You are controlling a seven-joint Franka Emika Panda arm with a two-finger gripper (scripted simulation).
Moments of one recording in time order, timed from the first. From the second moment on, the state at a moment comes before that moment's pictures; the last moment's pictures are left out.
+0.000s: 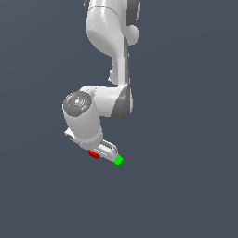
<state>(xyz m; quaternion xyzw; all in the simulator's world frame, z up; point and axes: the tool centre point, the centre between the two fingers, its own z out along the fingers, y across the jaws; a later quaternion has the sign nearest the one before) 0.092 -0.099 0.119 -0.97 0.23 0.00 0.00</state>
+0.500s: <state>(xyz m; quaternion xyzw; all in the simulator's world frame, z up) 0.092 -0.073 0.102 -0.97 0.23 0.00 0.00</state>
